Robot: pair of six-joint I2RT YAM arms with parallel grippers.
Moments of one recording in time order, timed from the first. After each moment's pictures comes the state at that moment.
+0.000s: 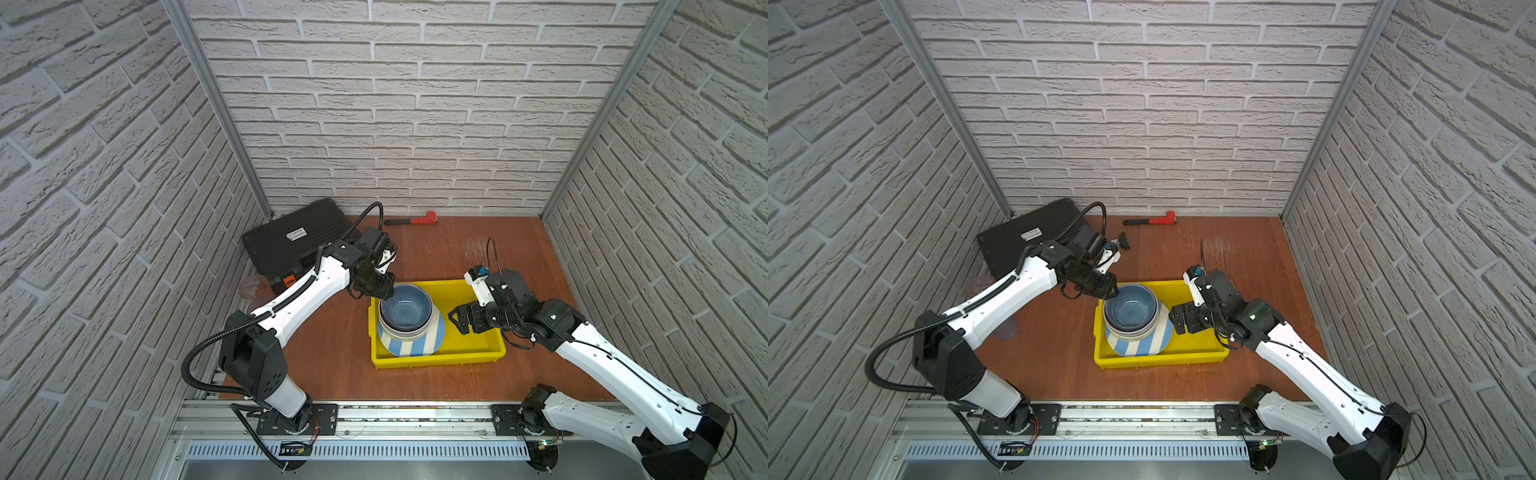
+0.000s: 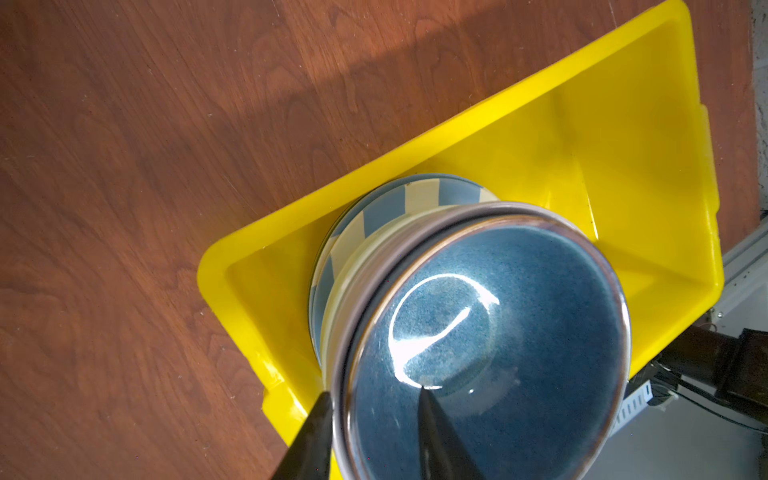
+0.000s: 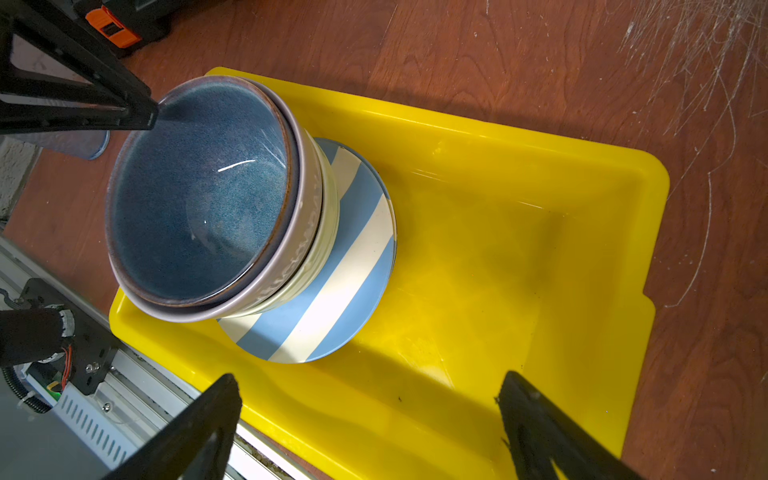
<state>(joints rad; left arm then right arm) -0.61 1.56 1.42 -1.03 0.21 -0.22 0.59 1.00 0.97 -0.88 -0.02 0.36</state>
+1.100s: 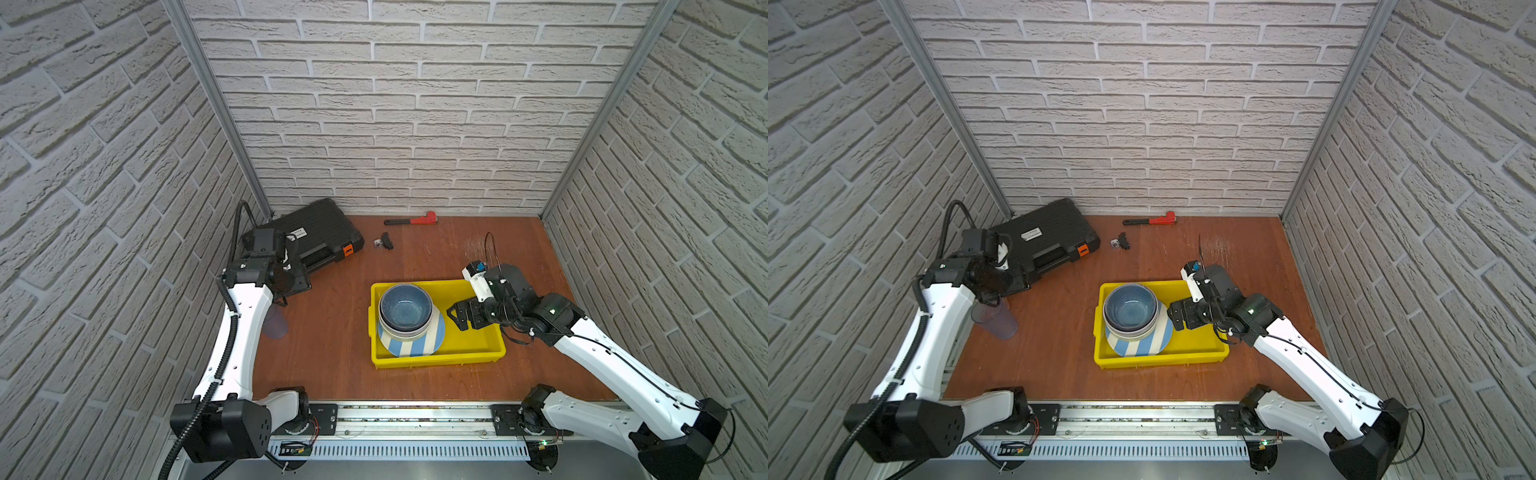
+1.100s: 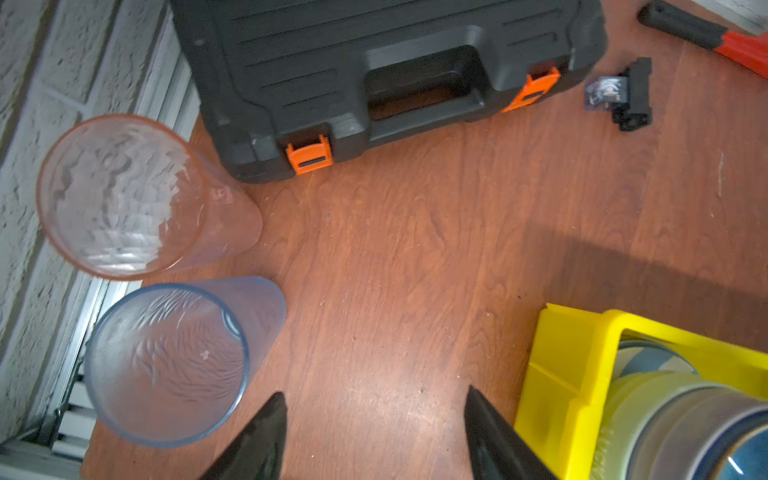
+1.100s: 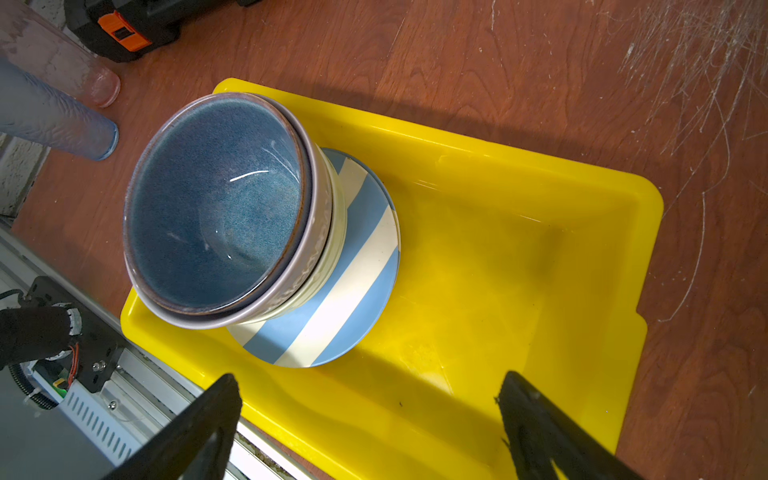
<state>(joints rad) 0.07 1.20 1.26 -1.15 -0.02 -0.28 0.58 1.05 1.04 -0.90 -0.04 0.33</state>
